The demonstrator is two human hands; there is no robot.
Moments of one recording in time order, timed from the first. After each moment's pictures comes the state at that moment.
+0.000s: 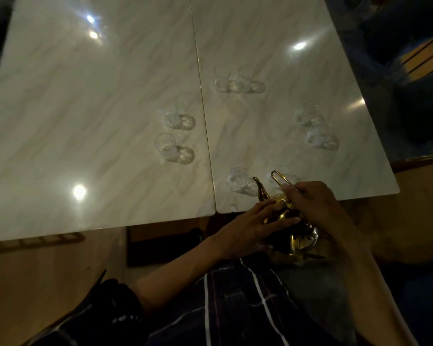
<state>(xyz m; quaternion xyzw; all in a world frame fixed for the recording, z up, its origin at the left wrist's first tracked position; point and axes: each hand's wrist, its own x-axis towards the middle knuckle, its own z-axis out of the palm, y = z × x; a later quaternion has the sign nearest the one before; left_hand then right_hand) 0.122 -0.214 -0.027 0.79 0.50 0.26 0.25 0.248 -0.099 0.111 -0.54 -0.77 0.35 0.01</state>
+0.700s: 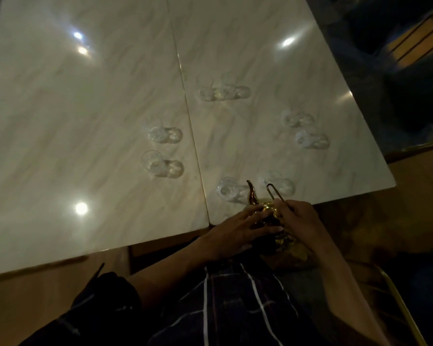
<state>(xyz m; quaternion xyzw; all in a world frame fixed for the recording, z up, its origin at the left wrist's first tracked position) 0.107 -0.177 -0.043 0.84 0.44 0.19 0.25 0.273 -0.092 0.070 -0.60 -0.65 0.46 0.07</state>
